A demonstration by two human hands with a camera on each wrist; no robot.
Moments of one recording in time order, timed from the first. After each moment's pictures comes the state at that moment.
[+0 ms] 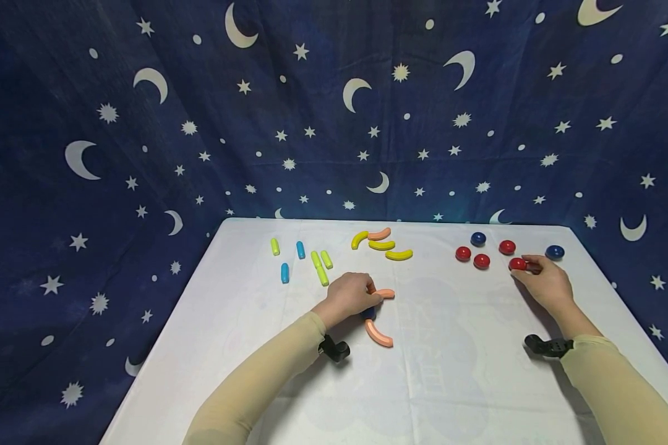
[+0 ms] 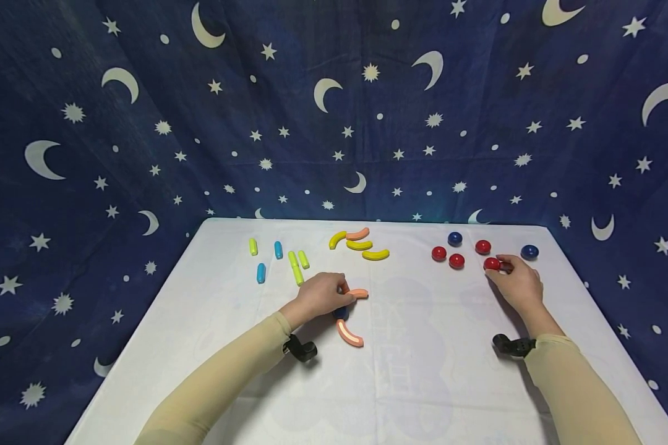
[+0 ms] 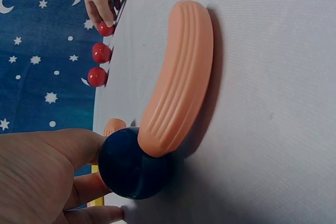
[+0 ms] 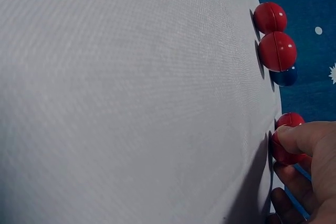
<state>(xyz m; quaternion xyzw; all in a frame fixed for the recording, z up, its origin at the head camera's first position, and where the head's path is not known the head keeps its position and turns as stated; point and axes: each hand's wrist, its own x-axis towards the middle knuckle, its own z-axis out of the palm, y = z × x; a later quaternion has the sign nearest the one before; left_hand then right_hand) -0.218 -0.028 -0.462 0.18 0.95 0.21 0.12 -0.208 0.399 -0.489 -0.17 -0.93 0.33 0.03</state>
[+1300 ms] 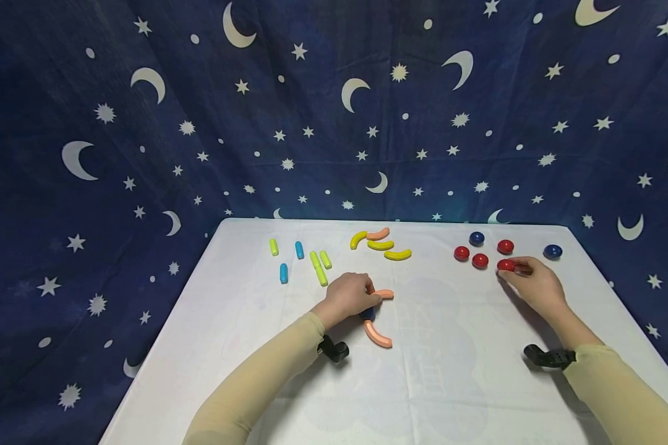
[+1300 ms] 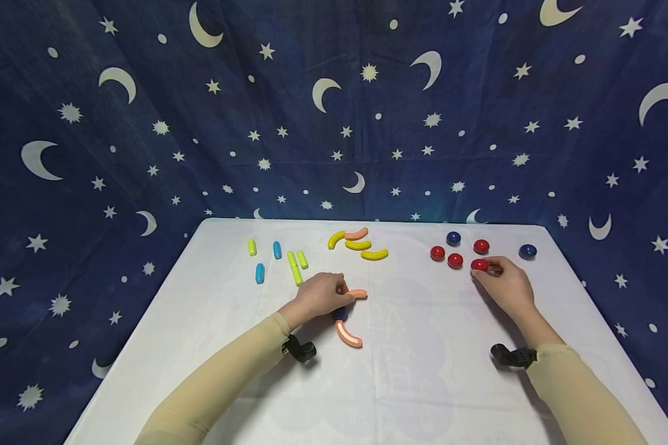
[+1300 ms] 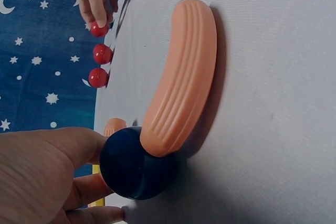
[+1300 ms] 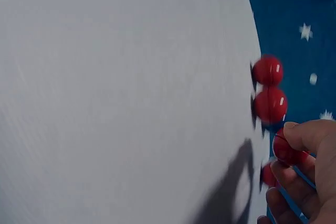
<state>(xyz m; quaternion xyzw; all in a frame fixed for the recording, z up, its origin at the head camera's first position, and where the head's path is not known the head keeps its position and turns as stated) -0.218 -0.029 -0.463 0.19 0.95 0.21 0.13 -0.193 0.375 -0.481 -0.13 -0.93 0.35 0.04</state>
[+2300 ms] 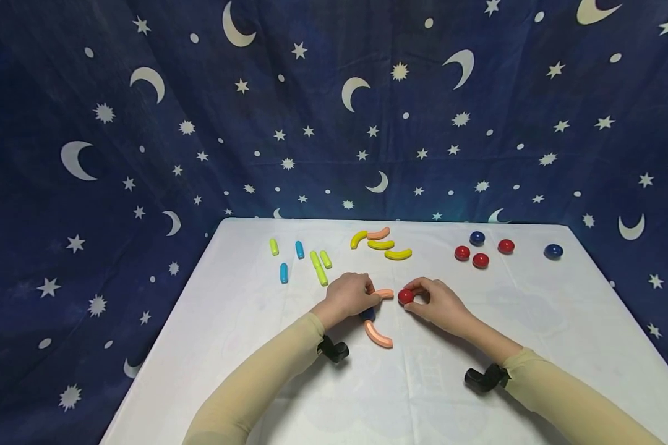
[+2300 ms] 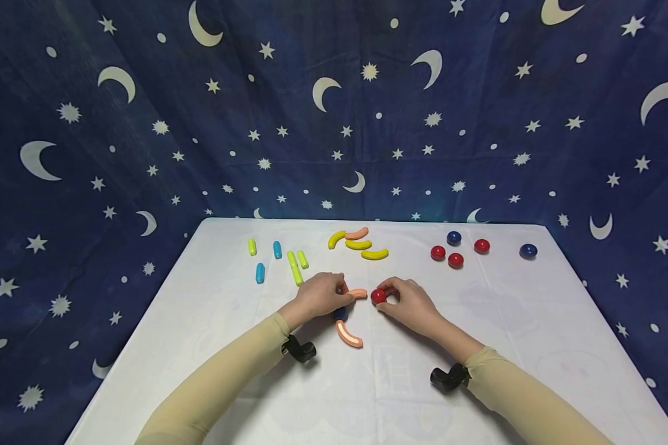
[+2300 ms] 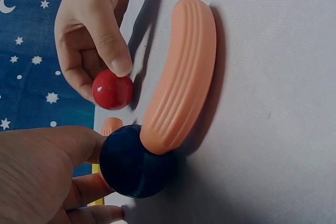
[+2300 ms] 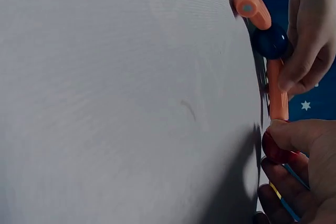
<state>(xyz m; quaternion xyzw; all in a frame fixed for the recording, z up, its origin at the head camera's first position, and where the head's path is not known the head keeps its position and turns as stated) -0.220 -0.029 -0.463 0.18 0.95 0.21 0.13 -0.186 0.206 -0.494 0.06 -0.93 0.36 -0.06</state>
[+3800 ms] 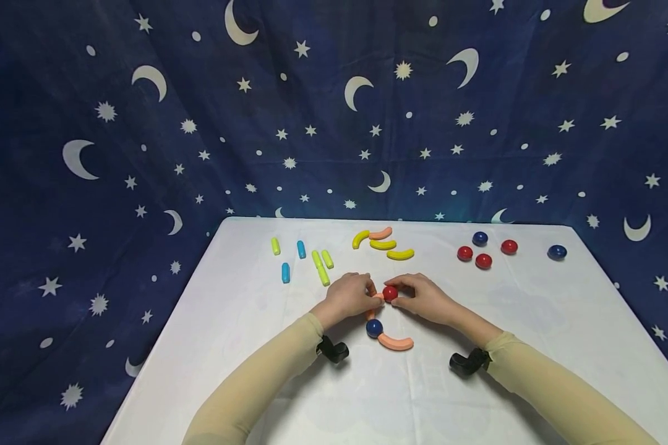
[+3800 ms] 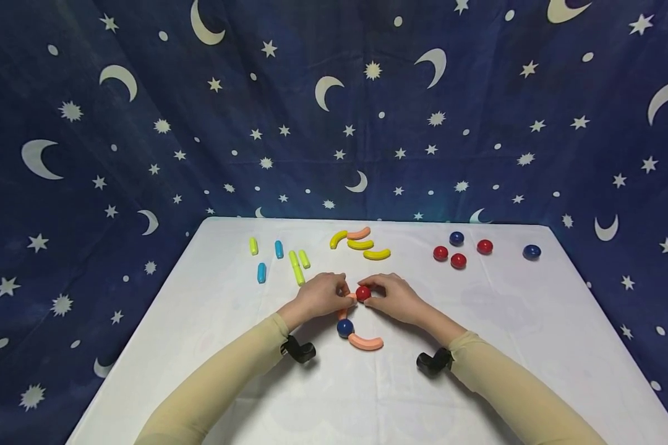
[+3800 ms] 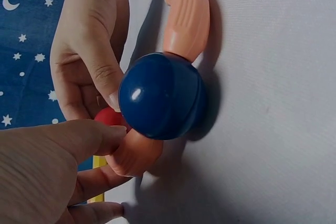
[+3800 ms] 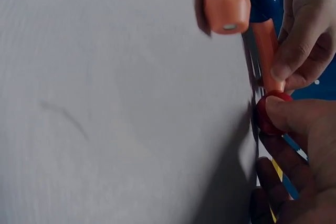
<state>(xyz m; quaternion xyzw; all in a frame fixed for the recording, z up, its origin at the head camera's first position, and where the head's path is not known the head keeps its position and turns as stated) -0.221 -0.033 -0.465 0.20 0.96 0.18 0.12 -0.211 0.187 -0.494 0.15 -0.91 0.37 -0.11</state>
